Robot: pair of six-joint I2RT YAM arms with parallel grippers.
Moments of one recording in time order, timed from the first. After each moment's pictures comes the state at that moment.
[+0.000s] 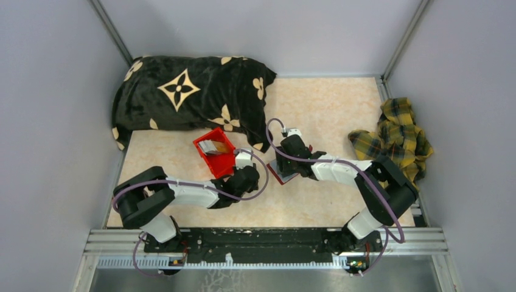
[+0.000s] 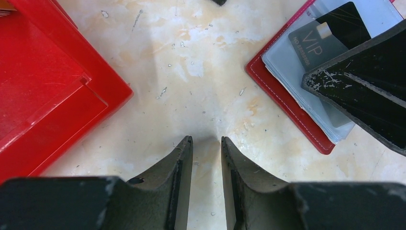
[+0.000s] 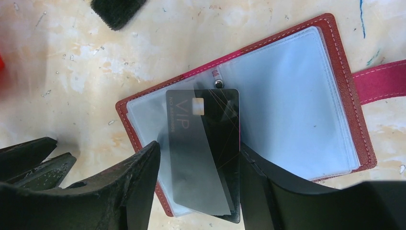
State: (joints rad) left arm -1.07 1.58 0.57 0.32 -0.57 -0.72; right arm 0.69 1.53 0.74 -0.09 0.17 0.45
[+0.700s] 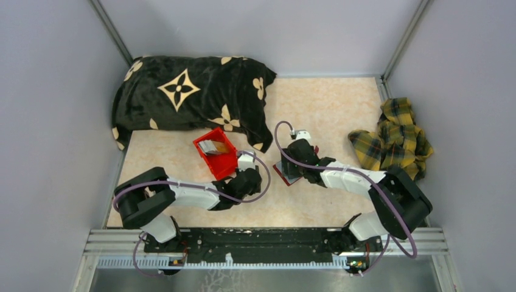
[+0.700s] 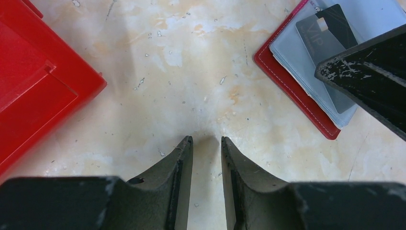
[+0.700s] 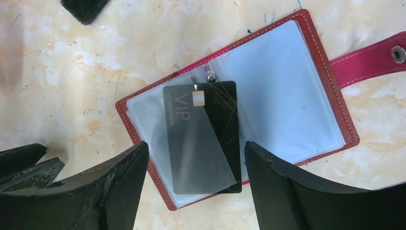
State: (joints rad) left arm -1.10 1.59 0.57 0.33 -0.55 -0.74; right arm 0.68 1.41 0.64 -0.09 0.25 0.46
